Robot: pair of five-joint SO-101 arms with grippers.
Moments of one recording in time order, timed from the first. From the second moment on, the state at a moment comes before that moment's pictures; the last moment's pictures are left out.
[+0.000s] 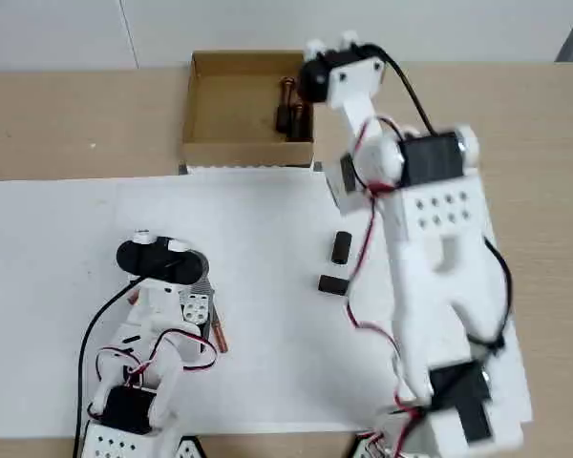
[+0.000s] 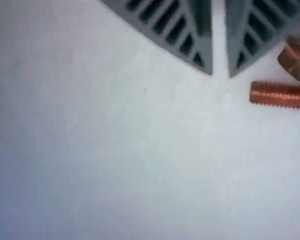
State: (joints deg) left arm 8.5 -103.4 96.7 50.4 5.6; right arm -15.5 -7.0 -20.7 98.4 9.6
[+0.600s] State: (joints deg) left arm 8.5 -103.4 96.7 50.4 5.6; right arm -8.3 -65.1 42.7 71.6 -7.3
